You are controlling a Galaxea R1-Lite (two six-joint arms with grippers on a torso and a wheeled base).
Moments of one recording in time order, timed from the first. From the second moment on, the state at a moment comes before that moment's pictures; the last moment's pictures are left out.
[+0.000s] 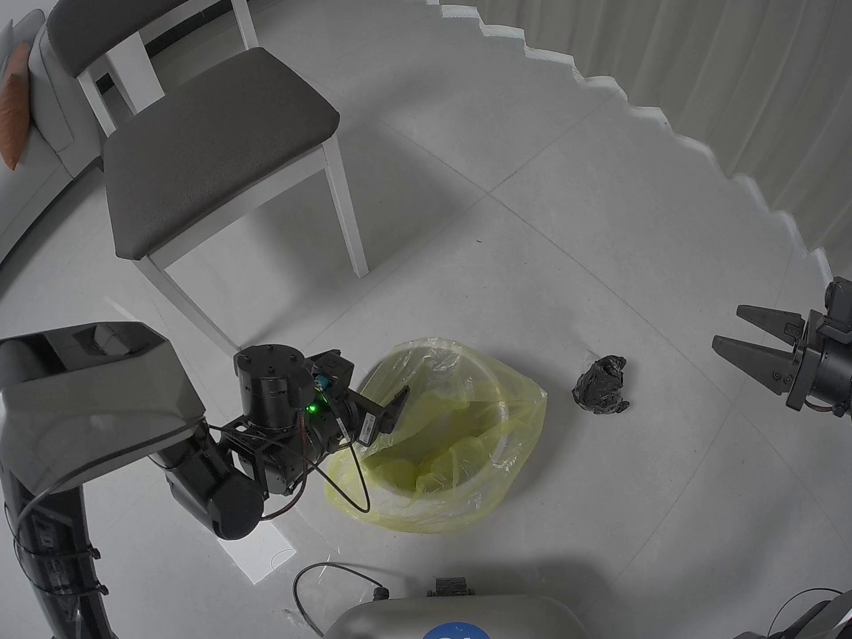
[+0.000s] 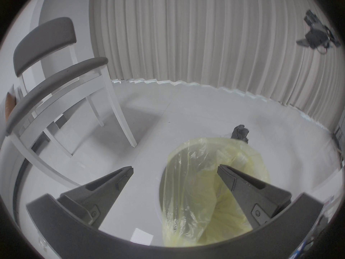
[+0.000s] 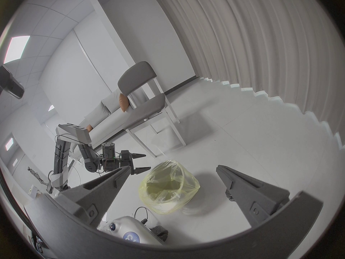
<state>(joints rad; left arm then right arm) -0.50 2.19 -0.73 -1.23 0.08 0.29 0.04 1.24 -0.51 -0.58 0.63 0.06</state>
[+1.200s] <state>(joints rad) -0.50 2.34 -0.76 -1.24 0.08 0.37 0.05 1.24 -0.50 -0.58 0.63 0.05</state>
